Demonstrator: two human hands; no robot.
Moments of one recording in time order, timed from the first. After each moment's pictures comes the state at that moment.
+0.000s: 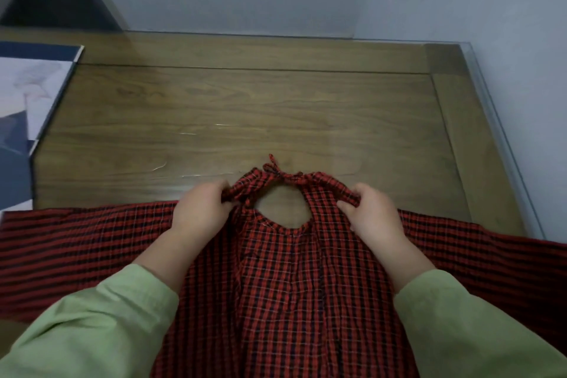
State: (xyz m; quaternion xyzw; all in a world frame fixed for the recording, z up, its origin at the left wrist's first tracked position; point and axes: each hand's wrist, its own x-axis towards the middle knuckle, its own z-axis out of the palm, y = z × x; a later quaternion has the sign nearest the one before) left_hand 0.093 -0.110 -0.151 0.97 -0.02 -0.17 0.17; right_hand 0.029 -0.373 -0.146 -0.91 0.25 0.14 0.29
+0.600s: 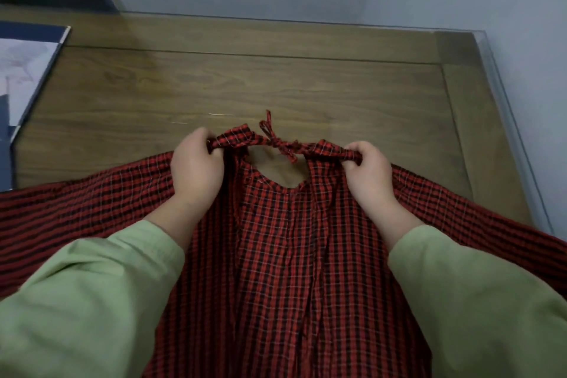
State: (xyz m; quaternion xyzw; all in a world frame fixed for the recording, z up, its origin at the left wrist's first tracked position) left_hand 0.133 -0.134 -0.152 0.95 0.08 0.03 0.29; right_hand 0.085 -0.388 -0.170 -0.89 0.24 0.00 0.39
